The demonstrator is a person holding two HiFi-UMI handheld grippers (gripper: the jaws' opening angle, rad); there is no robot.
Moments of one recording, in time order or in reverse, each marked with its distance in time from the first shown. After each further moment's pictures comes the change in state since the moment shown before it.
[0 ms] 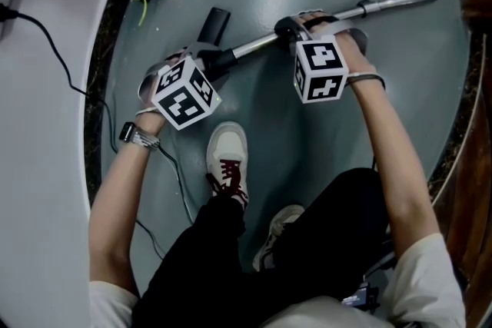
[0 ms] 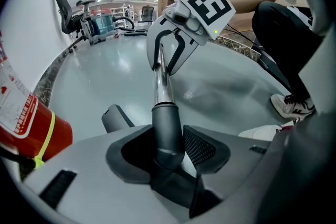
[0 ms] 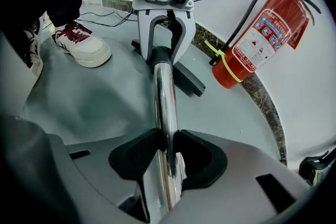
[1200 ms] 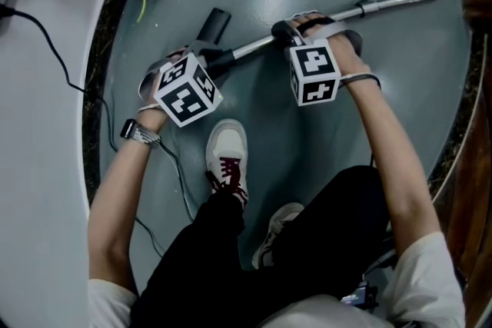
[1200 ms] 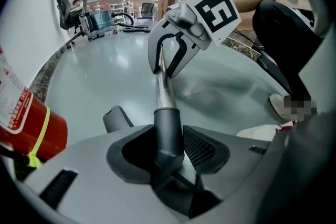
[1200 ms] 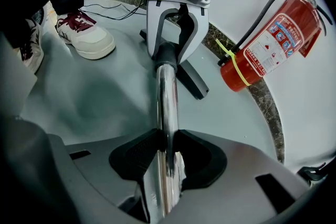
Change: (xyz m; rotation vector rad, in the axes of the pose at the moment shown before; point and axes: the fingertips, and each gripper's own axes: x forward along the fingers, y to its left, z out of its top) left arm 0.006 -0.005 -0.005 -0.016 0.029 -0.026; right arm 0.016 0.014 0.004 -0.067 0.020 0.010
